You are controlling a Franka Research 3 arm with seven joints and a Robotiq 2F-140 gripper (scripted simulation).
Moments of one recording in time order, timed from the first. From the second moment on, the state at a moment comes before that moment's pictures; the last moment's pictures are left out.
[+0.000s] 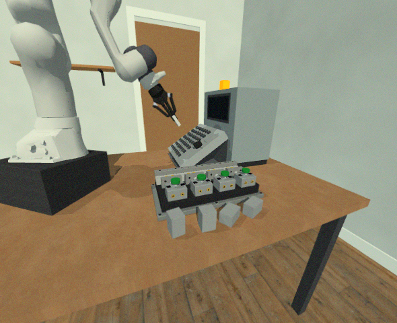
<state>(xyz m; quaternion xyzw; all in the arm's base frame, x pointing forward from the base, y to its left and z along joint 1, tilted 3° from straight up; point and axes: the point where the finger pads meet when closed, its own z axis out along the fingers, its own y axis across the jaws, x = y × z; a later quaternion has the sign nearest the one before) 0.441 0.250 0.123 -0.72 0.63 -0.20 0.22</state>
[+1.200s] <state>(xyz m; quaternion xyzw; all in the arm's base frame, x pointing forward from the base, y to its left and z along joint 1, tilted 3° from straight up) 0.479 0.264 0.066 -0.72 0.62 -0.19 0.23</state>
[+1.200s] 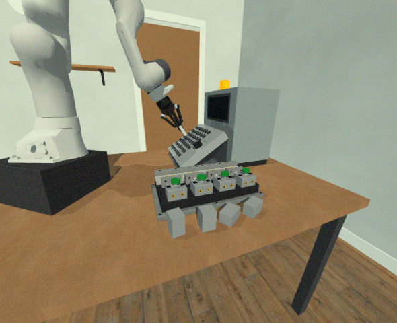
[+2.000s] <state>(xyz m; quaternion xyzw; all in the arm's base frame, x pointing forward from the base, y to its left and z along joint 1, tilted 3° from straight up) 0.492 0.265 0.049 -0.71 0.63 -0.19 0.24</state>
